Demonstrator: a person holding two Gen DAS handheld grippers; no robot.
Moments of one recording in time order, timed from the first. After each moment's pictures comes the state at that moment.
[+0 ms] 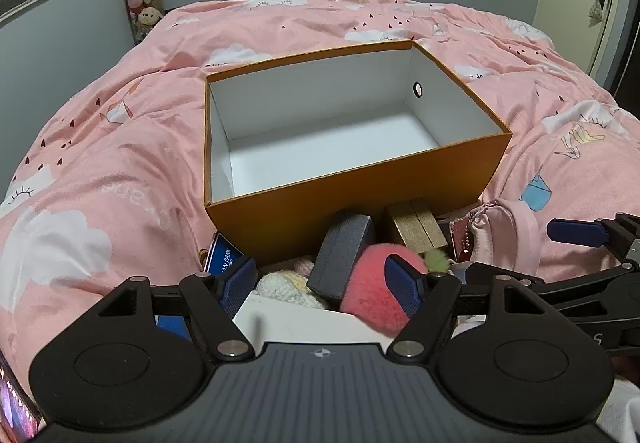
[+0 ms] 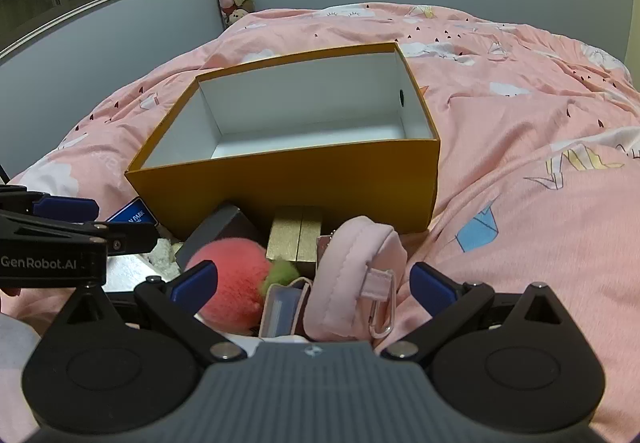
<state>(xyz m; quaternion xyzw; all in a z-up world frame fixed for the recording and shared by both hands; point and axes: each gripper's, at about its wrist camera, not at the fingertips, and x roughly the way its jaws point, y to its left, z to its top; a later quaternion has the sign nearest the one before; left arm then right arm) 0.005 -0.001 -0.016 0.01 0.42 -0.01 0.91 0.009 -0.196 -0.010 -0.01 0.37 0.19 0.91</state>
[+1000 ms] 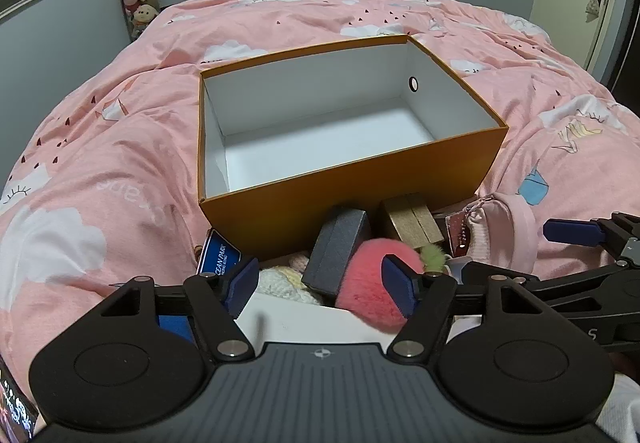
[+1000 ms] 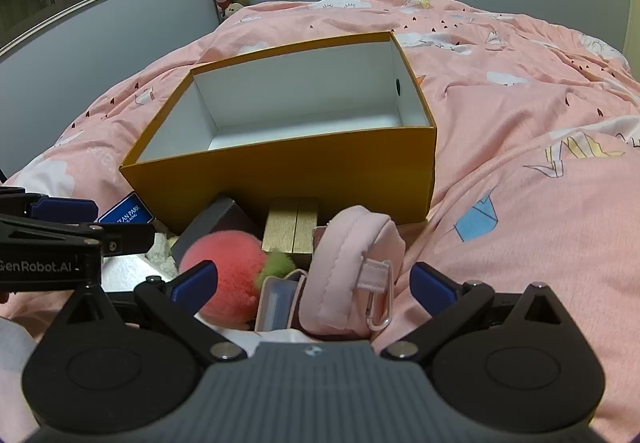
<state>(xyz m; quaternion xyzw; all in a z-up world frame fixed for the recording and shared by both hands) 0.005 -0.005 -0.018 0.01 0.42 -0.01 0.91 0.011 -0.198 -0.014 -0.01 0.38 0.18 0.91</state>
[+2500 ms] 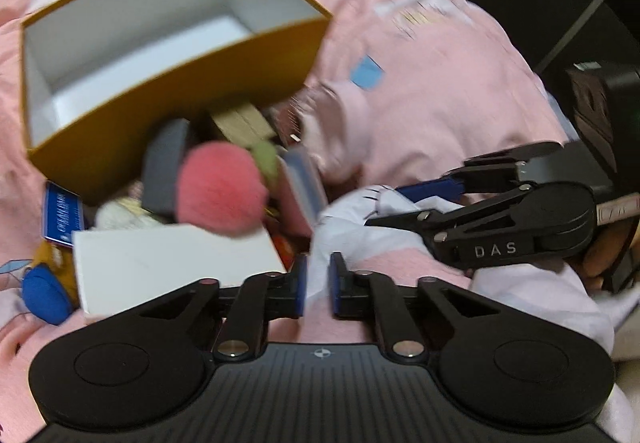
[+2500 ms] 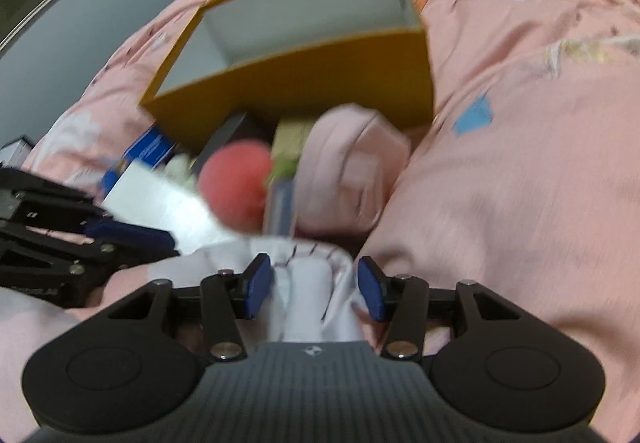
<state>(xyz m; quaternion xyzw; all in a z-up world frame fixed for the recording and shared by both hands) -0.005 -0.024 -0.030 0.01 0.54 -0.28 0.80 -0.014 -0.230 -0.019 0.03 0.52 0.24 0.82</state>
